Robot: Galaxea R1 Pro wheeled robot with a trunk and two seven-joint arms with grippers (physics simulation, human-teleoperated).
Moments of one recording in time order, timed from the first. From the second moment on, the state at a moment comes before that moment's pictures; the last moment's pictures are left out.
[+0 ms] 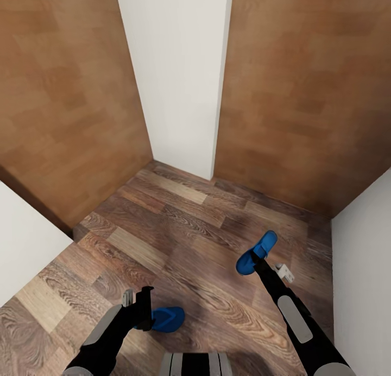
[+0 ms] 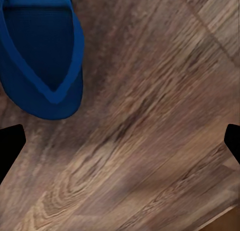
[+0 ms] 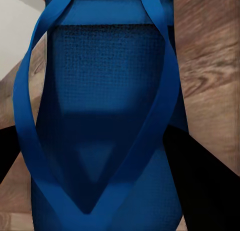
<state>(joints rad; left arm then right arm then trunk) -0.45 -0.05 -0.04 -0.77 1.82 0.04 0.44 -0.45 -0.04 0.00 -0.89 -0.96 0.03 0.08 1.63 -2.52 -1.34</state>
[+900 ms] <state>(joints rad) -0.45 -0.02 -0.04 -0.76 1.79 0.11 0.45 -0.45 -0.04 0.00 -0.89 -0.96 0.03 0.08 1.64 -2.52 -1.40</state>
